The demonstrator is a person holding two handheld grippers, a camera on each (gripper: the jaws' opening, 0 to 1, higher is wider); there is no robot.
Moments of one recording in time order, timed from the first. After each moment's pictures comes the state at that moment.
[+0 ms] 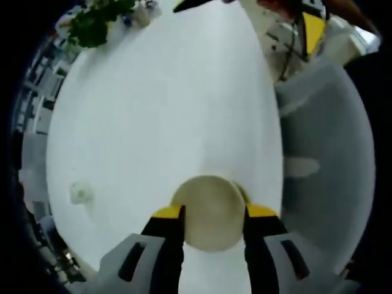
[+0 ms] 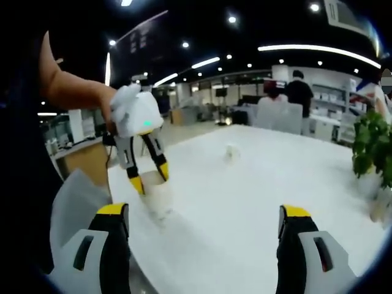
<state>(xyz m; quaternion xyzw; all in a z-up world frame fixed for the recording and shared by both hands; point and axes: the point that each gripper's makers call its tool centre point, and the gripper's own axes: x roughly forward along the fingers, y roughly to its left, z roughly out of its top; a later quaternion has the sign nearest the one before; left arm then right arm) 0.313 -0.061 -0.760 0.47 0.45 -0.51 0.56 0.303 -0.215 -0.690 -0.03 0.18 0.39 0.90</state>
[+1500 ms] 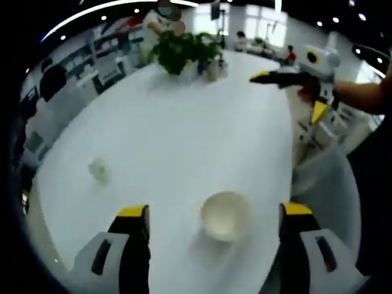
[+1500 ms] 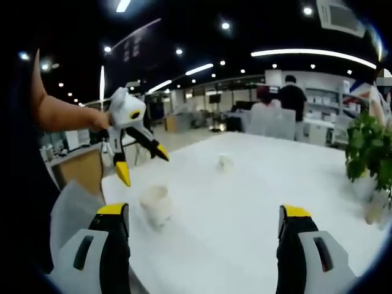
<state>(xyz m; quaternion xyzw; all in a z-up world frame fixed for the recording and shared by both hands) 0.356 -0.033 -0.699 0.19 0.35 -0.49 0.78 0.321 -0.224 -0.663 -0.02 0.16 0.37 0.92</state>
